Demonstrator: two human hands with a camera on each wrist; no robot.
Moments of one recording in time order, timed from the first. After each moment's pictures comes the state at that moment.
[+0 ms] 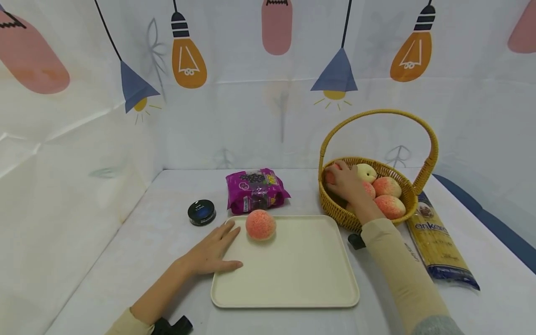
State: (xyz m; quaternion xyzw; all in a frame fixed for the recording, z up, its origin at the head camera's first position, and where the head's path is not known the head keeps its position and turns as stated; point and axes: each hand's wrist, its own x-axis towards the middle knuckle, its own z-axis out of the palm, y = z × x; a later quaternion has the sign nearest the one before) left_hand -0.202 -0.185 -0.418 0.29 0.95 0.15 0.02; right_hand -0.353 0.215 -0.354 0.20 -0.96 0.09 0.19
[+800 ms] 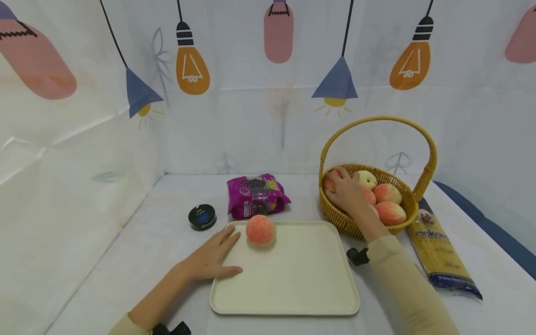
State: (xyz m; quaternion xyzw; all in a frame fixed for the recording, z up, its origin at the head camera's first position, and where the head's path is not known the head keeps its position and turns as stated) left_hand -0.197 -0.186 -0.419 0.30 0.94 0.15 0.00; right_hand -0.326 0.205 -0.354 0.20 -0.94 0.09 0.28
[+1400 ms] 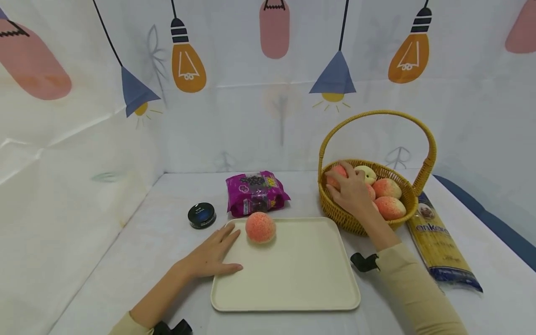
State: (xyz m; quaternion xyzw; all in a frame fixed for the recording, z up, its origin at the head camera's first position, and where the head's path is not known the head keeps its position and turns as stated) left_hand -0.201 -0.186 -0.421 0.30 0.94 0.15 0.00; right_hand -0.304 0.208 -0.350 0.23 -0.90 0.16 0.34
